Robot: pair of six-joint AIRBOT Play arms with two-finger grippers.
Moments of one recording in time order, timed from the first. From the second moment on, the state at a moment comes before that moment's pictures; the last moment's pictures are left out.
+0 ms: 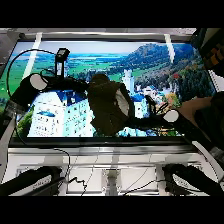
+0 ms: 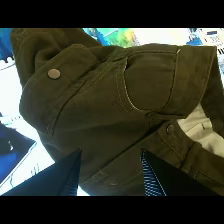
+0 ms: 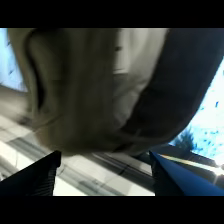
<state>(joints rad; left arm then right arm) -0.22 -1.24 1.16 1.02 -0.80 -1.12 0.31 -1.11 0.60 -0.74 0.85 1.43</state>
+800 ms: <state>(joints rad) -0.23 -1.24 1.16 1.02 -0.80 -1.13 0.33 -1.18 0.77 -0.69 0.72 1.39</state>
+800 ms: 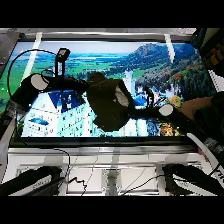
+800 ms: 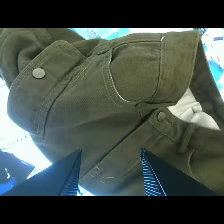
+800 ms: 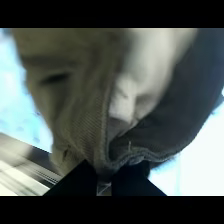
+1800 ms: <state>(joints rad) -0.10 -0.87 0.99 0.90 -0.82 -1.34 0.38 -1.17 1.46 -1.29 0.91 1.64</state>
